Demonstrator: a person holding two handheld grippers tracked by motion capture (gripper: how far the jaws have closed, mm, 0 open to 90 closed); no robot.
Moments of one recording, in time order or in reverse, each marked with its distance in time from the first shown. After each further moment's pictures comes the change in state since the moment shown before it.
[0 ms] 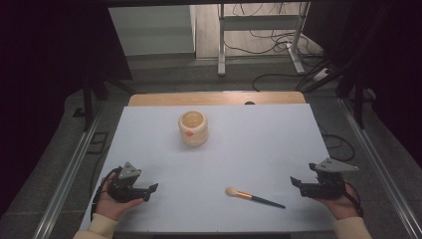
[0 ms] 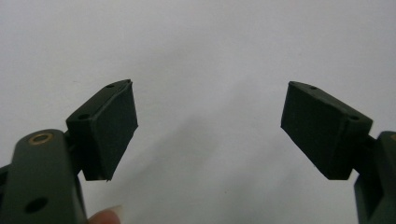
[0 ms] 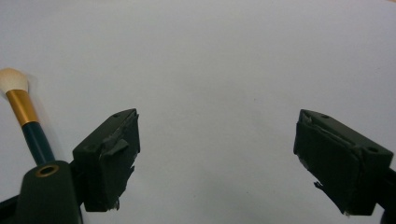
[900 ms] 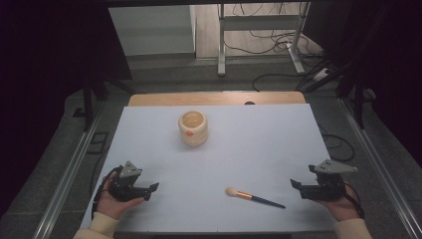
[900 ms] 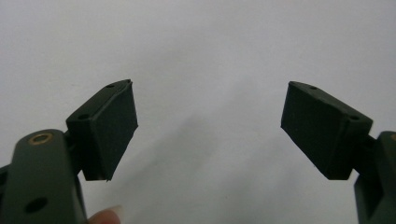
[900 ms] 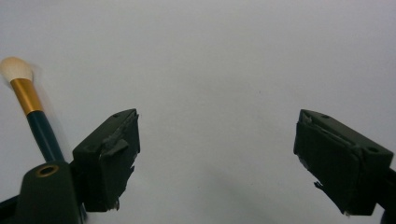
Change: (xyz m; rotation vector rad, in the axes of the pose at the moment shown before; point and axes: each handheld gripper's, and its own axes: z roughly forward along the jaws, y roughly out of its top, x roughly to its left) left arm 0.001 0.002 0.002 0.004 -0.003 0.005; right arm 0.002 -0.002 -0.001 0.027 0.010 -0.014
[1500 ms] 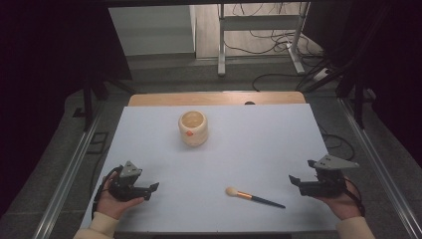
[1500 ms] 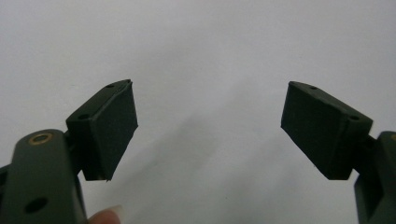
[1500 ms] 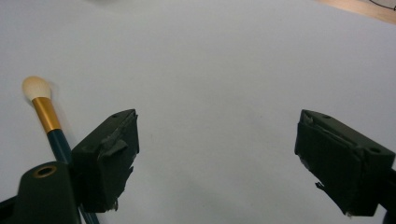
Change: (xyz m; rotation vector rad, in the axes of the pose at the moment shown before) left arm 0.000 0.000 0.000 0.001 -0.001 -0.001; right arm 0.006 0.021 -0.009 -0.029 0.007 -0.032
